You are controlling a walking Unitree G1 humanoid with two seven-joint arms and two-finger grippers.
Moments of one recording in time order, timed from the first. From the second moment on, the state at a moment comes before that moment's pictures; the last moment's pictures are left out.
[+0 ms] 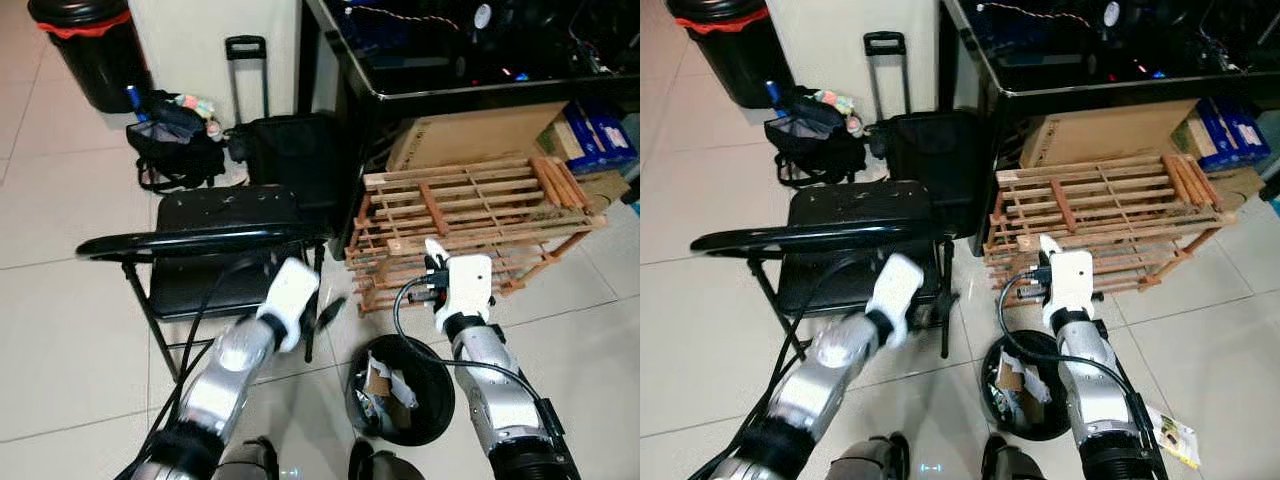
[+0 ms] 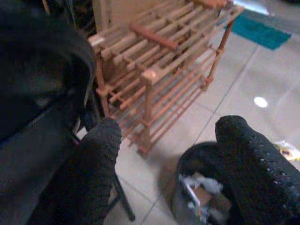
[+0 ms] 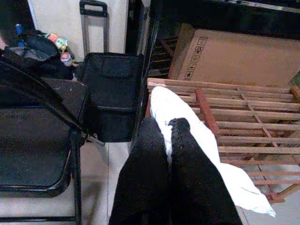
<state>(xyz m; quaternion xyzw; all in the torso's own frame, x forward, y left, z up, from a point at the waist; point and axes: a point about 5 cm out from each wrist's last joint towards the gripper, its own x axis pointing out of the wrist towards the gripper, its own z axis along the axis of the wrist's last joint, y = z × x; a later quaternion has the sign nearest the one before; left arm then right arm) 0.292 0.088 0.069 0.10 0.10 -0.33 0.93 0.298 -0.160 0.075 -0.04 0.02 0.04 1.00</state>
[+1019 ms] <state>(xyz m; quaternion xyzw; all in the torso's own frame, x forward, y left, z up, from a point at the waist) 0.216 0.155 0.043 0.12 0.24 -0.34 0.90 0.329 -0.153 0.047 -0.07 0.13 0.06 0.99</state>
